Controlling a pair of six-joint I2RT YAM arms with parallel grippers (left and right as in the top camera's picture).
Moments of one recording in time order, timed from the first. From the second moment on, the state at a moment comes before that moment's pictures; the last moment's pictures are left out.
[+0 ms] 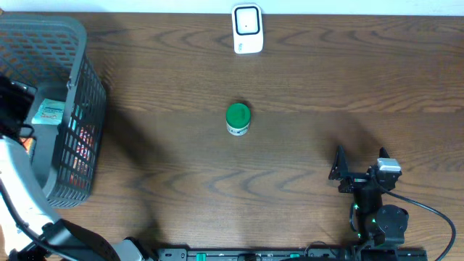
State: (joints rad) left arm 0.70 1.48 1.29 -0.58 0.11 -0.57; right arm -0.01 0.01 0.01 -0.07 0.01 0.12
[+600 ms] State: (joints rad) left arm 0.70 1.63 0.96 -0.13 0.21 -0.75; right arm -0.01 0.01 0.01 -0.07 0.01 0.12
